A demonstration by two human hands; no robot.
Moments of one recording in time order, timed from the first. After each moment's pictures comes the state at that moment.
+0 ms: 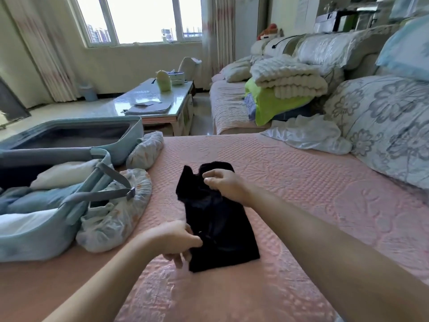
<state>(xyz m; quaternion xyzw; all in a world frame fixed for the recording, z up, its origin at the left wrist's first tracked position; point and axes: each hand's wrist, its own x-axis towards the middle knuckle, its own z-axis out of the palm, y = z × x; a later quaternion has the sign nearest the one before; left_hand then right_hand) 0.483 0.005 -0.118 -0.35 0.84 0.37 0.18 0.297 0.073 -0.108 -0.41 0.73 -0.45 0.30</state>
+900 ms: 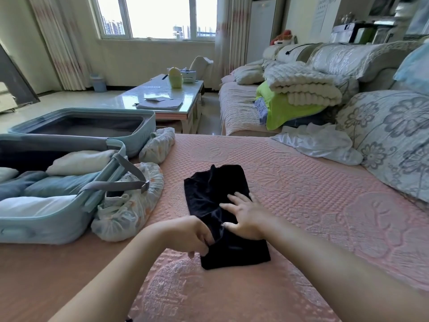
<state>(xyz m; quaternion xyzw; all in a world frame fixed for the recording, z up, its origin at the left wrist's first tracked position) 0.497 -0.017 -0.117 -0.16 0.91 0.34 0.17 0.315 0.102 -0.158 -0.55 0.83 0.02 0.08</state>
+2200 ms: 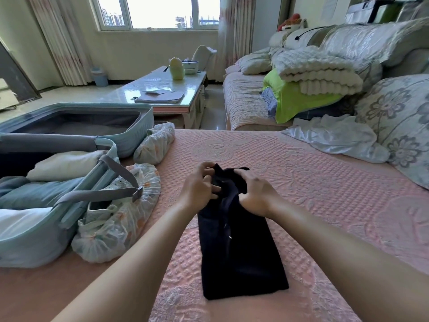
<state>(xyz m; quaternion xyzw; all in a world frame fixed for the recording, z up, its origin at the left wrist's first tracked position) 0.383 -0.071 -0.136 -0.29 0.73 0.57 -0.26 0.262 0.054 -0.137 -0.45 0.85 -0.27 0.11</state>
